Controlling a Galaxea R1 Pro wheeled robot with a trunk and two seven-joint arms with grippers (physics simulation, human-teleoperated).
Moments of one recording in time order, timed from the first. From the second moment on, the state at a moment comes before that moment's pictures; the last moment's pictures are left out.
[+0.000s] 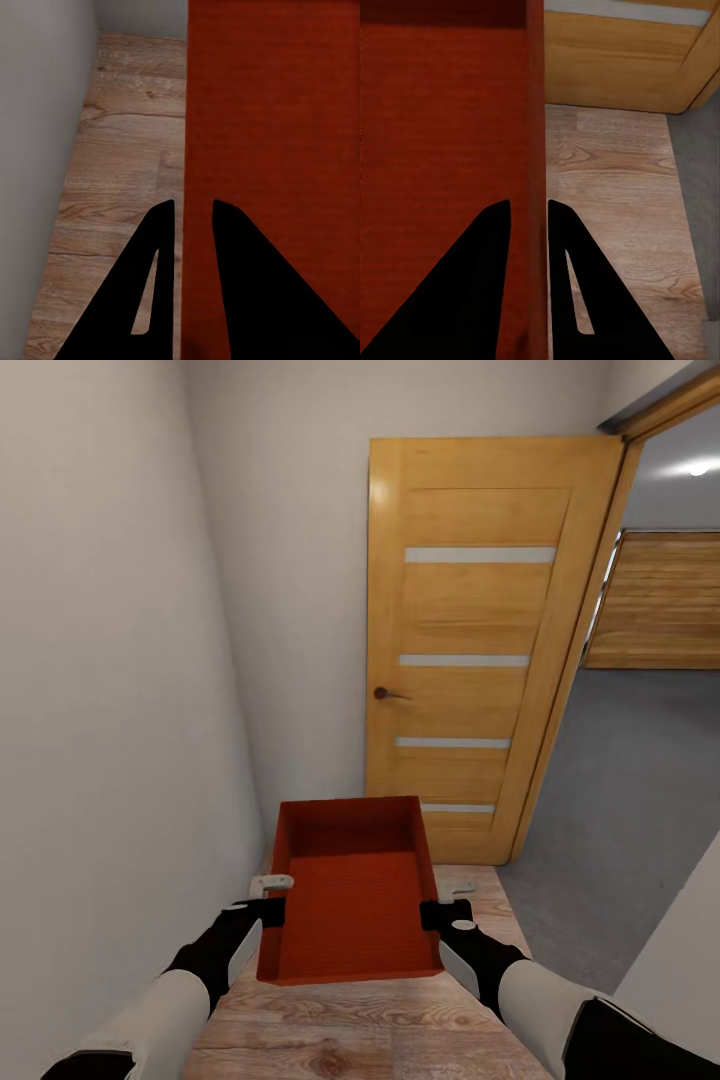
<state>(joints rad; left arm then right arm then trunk) -0.71 -0.08 0.00 -0.41 0.05 0.27 0.12 -0.81 0.07 0.88 -0.16 -0.78 -0.07 -0.25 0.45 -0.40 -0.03</state>
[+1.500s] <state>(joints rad) -0.72 -0.08 0.00 -0.41 0.05 0.26 0.12 -0.81 0.07 0.88 -0.16 -0.78 -0.07 -0.24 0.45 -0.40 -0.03</state>
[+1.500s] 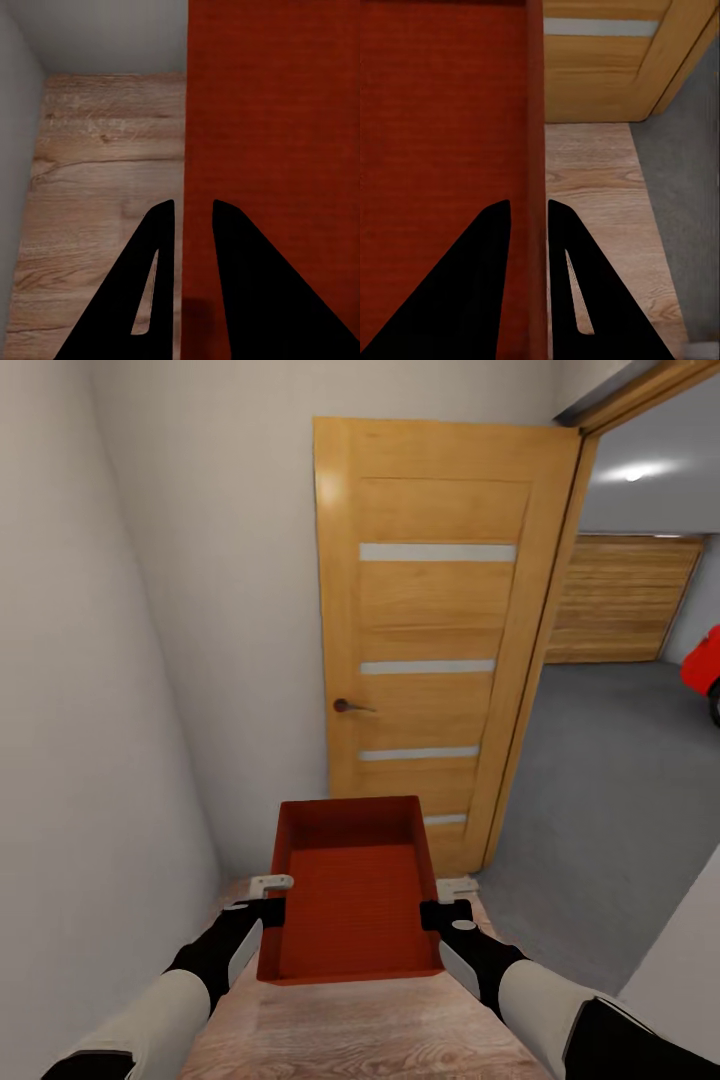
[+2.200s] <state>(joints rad) -0.71 -0.08 0.00 -0.41 0.05 0.26 0.12 -0.81 0.07 0.88 -0.16 -0.78 -0.07 -0.24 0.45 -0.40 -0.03</state>
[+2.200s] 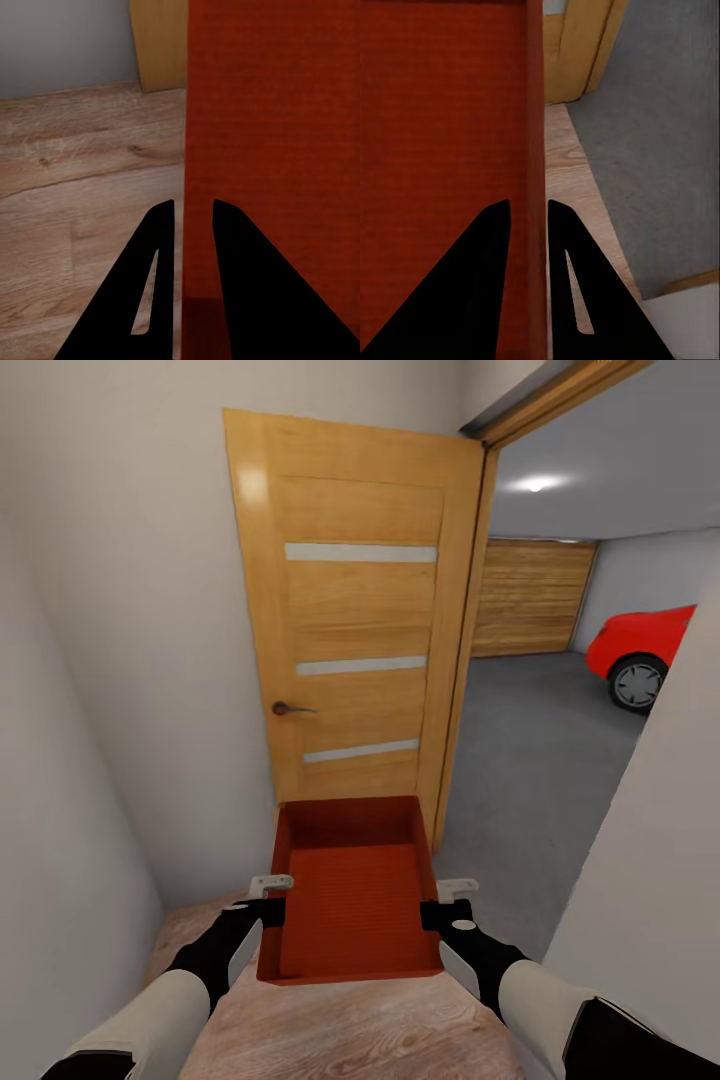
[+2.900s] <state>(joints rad) -0.71 -0.08 0.00 -0.41 0.05 0.27 0.12 -0.81 0.07 0.88 -0.16 -0.78 -0.07 -0.24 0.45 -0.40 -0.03</state>
